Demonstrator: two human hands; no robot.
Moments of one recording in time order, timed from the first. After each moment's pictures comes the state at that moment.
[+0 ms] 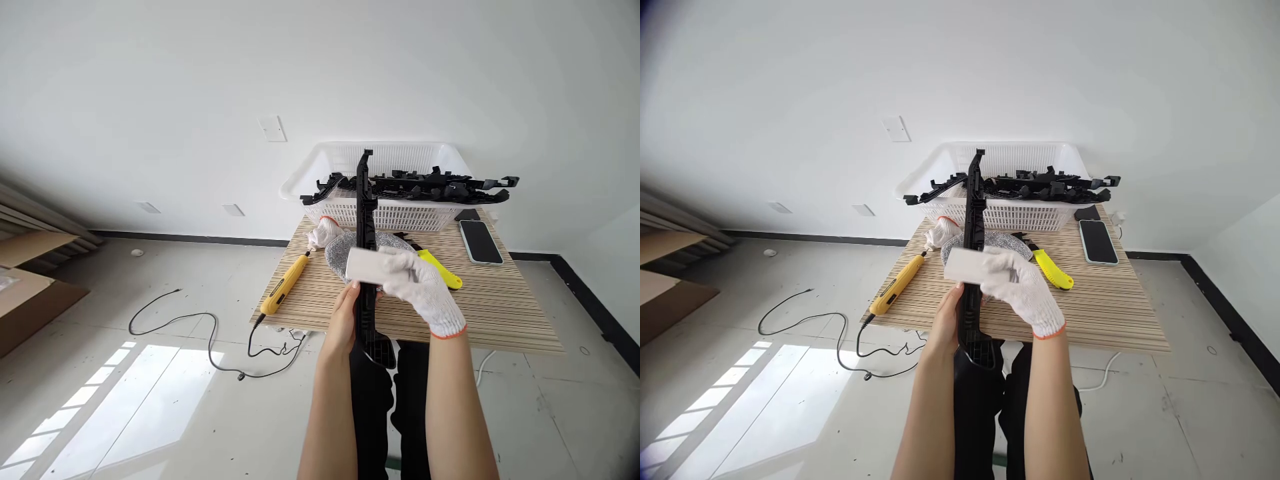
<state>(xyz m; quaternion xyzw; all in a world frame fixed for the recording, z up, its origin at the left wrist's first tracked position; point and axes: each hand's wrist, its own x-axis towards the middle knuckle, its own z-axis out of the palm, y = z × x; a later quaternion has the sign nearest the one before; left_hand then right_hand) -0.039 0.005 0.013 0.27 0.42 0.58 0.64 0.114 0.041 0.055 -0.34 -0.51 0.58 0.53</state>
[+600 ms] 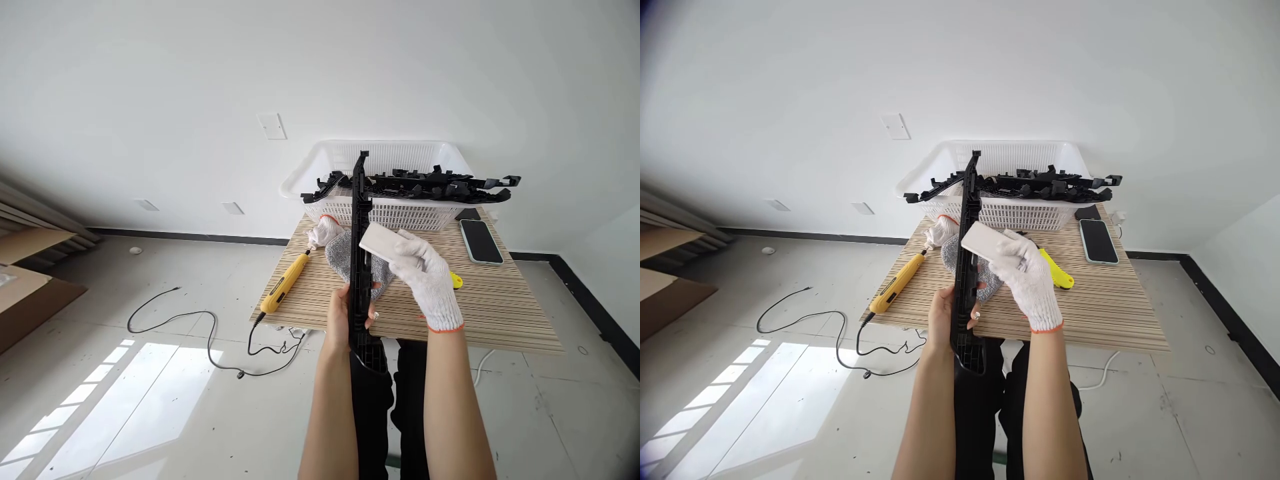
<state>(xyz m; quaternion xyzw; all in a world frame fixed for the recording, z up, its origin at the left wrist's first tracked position) -0.042 0.008 0.014 0.25 0.33 0.57 0.70 0.116 0.041 0.052 -0.36 -0.50 0.51 0.60</state>
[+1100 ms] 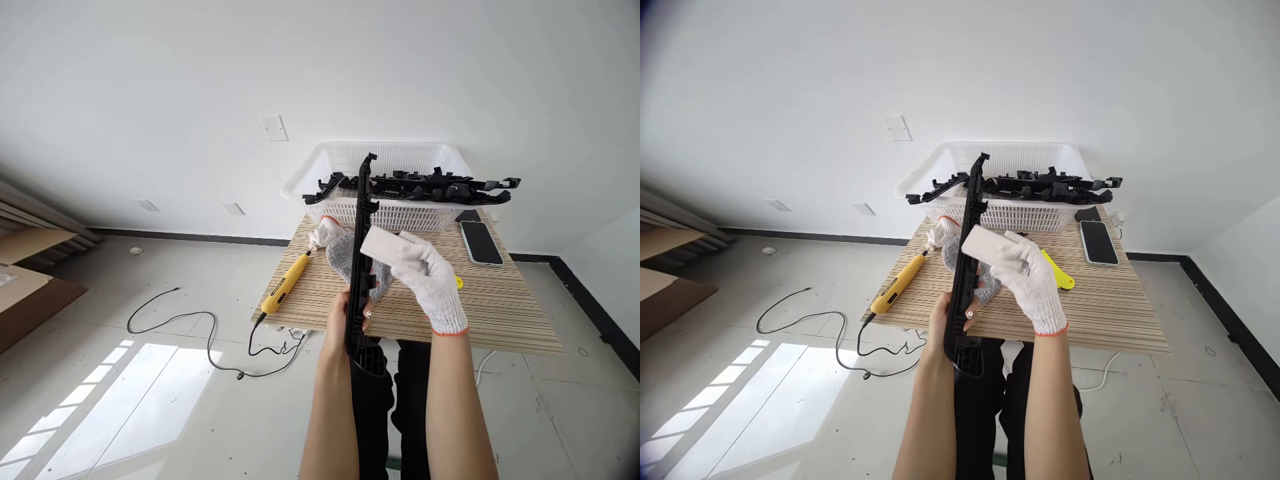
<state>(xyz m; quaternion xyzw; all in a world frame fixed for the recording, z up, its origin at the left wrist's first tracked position) -0.046 0.006 0.014 0.27 0.31 0.58 0.71 0.122 0.038 0.053 -0.38 -0.54 0.47 0.58</state>
